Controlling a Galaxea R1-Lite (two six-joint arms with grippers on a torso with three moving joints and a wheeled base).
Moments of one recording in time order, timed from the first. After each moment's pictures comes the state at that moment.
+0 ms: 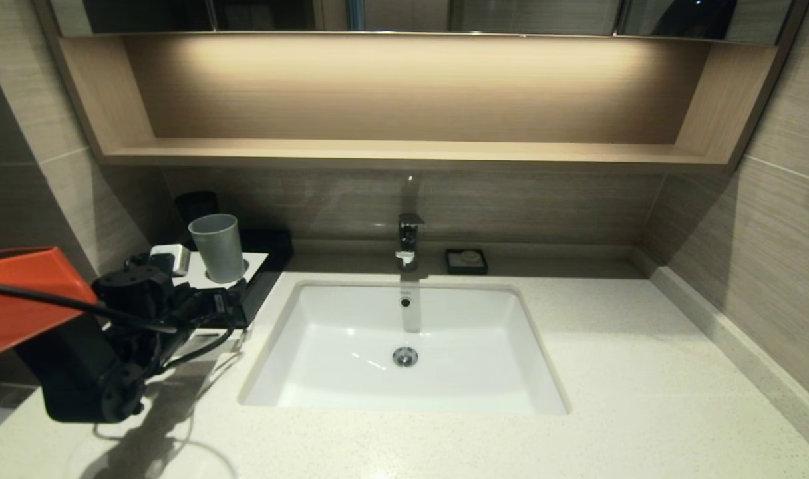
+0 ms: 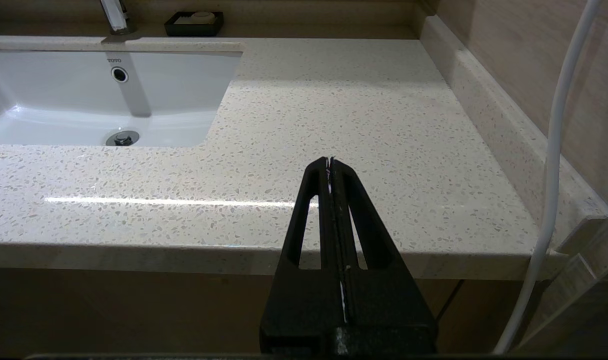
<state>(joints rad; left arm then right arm) 0.04 2.17 -0.66 -1.35 0.03 -0.02 0.00 0.00 0.00 0.00 0.00 0.00</state>
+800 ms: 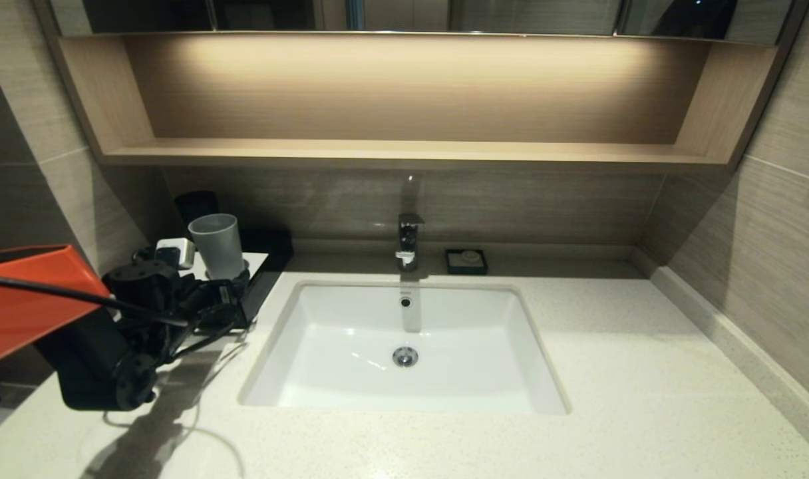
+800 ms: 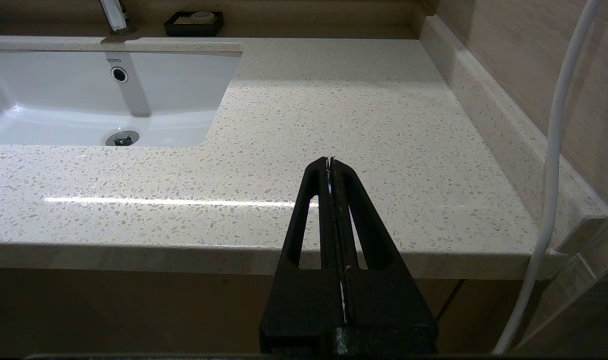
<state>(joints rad) 0.04 2.21 -0.74 -1.36 0.03 -0.02 0.00 0.00 0.00 0.00 0.00 0.00</state>
